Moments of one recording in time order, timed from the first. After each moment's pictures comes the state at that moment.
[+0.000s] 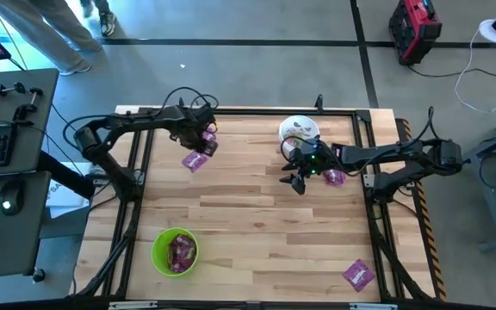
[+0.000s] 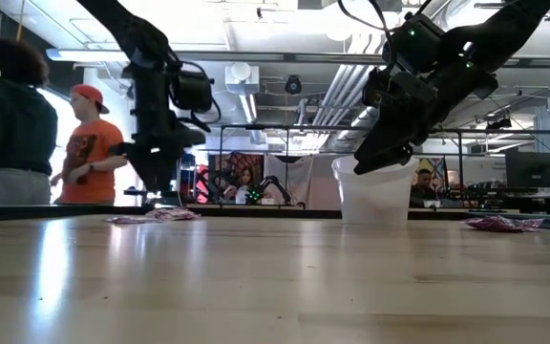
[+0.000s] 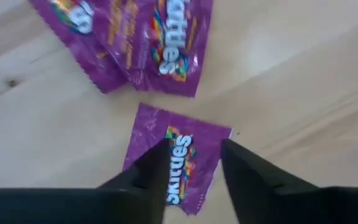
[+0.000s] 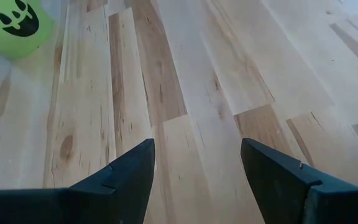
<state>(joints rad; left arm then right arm) 0.61 1.63 1.03 -0.83 0.00 -0.49 -0.24 1.34 0.59 0.05 -0.21 0.18</state>
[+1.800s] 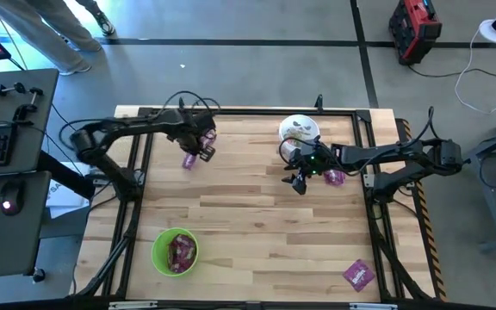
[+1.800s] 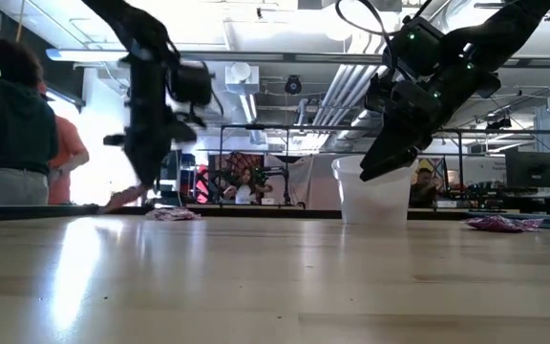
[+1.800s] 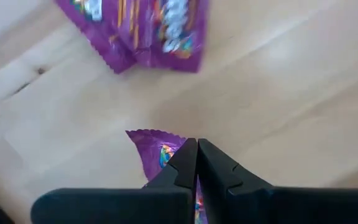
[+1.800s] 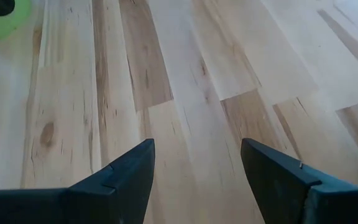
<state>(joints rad) 0.54 1.58 1.03 -0.92 -0.08 -0.48 -0.24 1.34 0.59 0.00 -0.17 0.14</state>
